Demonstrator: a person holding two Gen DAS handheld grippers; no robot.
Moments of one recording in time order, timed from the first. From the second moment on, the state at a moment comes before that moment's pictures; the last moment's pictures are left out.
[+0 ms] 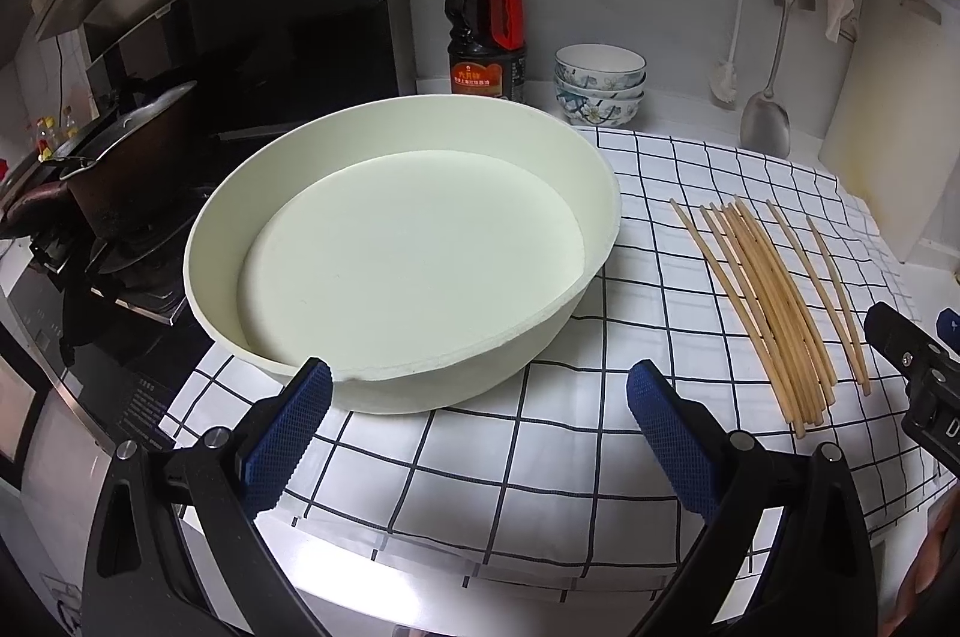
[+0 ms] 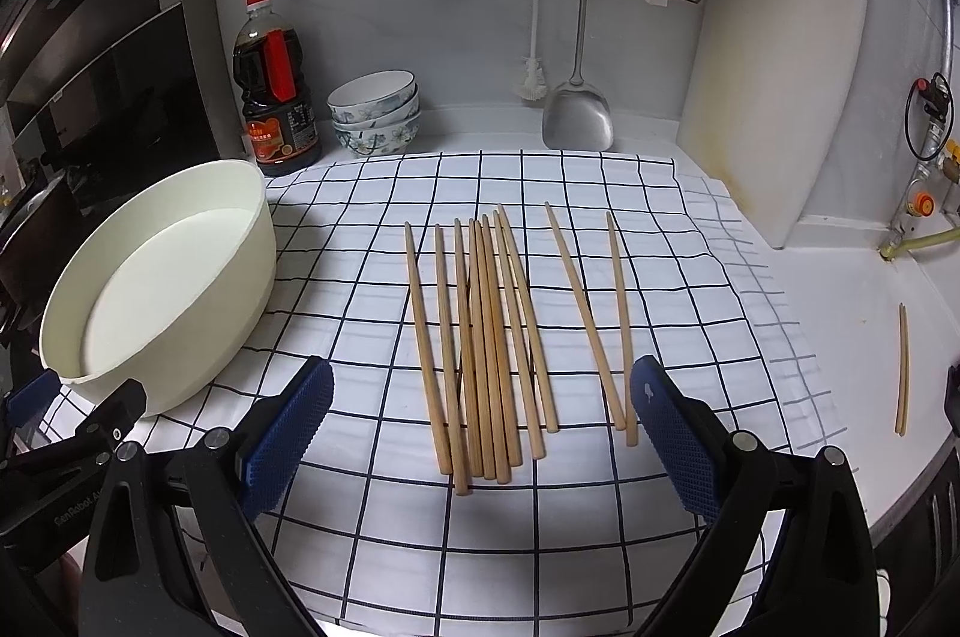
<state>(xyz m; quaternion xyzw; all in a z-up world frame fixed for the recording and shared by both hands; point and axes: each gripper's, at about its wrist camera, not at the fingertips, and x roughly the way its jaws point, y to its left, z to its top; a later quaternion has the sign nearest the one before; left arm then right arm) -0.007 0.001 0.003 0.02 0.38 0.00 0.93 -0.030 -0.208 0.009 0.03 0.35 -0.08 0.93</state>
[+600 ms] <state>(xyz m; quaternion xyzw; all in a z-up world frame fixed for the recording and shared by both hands) -0.007 0.001 0.004 0.02 0.38 0.00 0.93 -0.031 -0.208 0.008 0.04 0.35 -0.07 0.93</state>
